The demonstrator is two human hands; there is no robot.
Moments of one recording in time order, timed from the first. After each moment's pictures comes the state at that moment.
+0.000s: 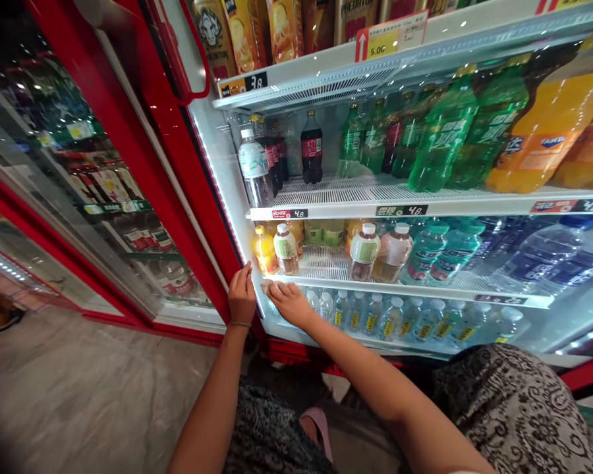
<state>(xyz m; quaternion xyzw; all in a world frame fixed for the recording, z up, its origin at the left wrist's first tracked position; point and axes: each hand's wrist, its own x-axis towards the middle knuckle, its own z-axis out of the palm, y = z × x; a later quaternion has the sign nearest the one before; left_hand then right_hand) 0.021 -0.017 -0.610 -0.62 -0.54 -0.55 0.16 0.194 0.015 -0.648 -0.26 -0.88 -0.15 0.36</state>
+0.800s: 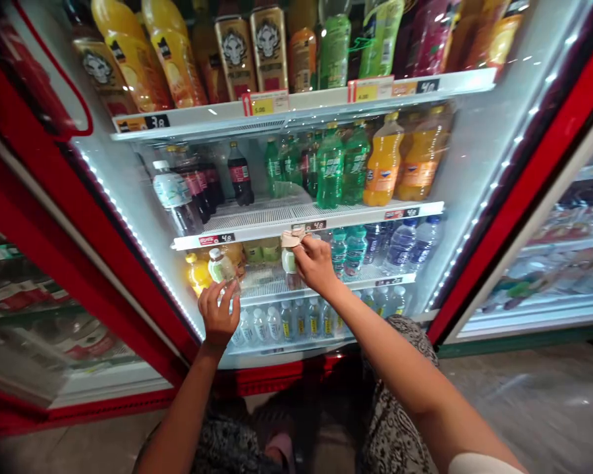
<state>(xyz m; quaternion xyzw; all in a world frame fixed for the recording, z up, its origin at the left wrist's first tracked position) 0.124 0.006 -0.593 -0.69 -0.40 -0.50 0.34 0.423 0.047 -0.521 -0.45 -0.70 -0.31 0.46</state>
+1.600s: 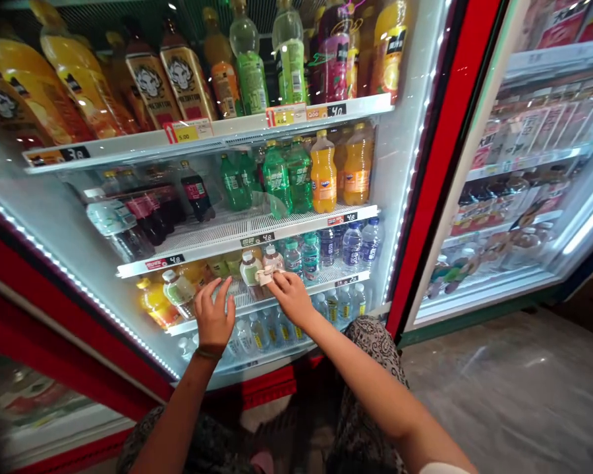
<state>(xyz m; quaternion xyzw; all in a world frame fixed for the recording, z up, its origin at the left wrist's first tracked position) 0.252 -0.006 -0.545 -0.72 -0.42 -0.48 0.29 0.479 0.001 -0.579 -0.44 -0.73 -0.30 0.43</state>
